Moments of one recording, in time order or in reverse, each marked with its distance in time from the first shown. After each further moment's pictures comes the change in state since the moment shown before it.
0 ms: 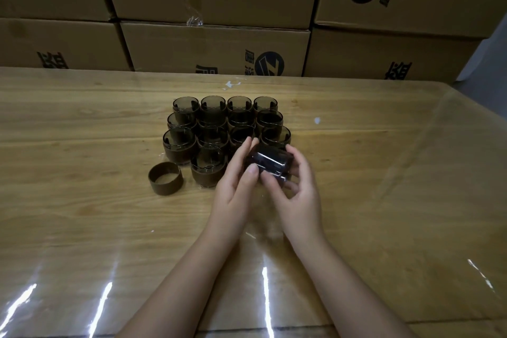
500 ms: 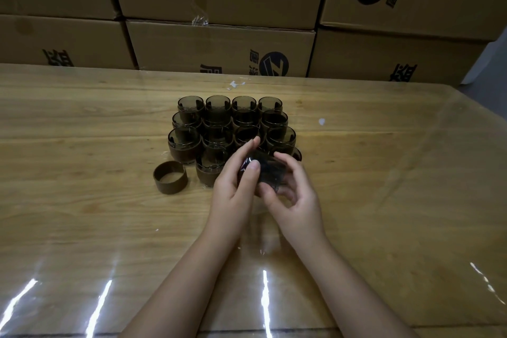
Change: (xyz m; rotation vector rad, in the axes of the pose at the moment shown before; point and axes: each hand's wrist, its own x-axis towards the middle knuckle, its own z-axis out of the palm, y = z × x) left_hand 0.002 0.001 -0.007 0.039 0.066 0.020; right_hand -0.005 -0.003 0.003 0.023 -0.131 -0.071
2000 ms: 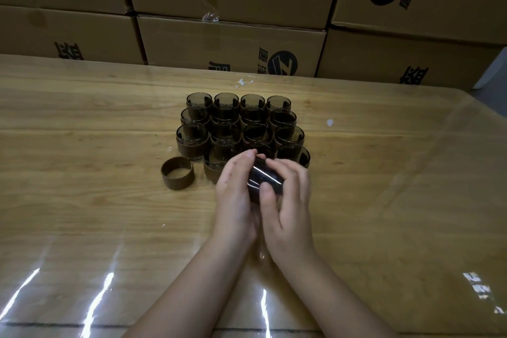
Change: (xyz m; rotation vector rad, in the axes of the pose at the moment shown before) left_hand -0.001 0.014 0.014 -0.718 0.289 -0.396; right_hand -0.016 -0.011 0.024 -0.282 0.085 -0.204
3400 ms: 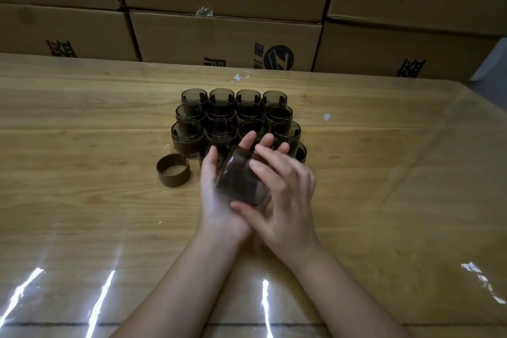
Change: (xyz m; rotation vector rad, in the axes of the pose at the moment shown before) left_hand 0.006 0.011 -0.012 -0.387 -0.207 -0.364; right_hand 0.008 0.008 -0.008 -0.286 0.026 -0.431
